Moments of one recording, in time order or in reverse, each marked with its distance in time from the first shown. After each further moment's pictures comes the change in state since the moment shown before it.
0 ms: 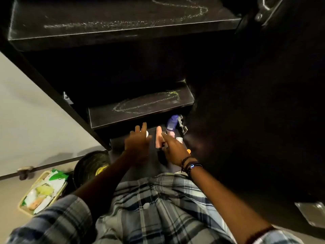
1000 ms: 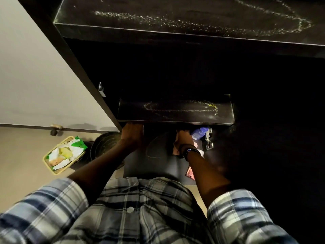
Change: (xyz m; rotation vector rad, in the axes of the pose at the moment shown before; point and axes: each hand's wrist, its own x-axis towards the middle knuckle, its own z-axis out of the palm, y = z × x) left_hand 0.017 -0.082 -0.015 -0.145 0.135 -0.210; right_hand 0.117 -0.002 0.030 -0.246 -0.182 0.127
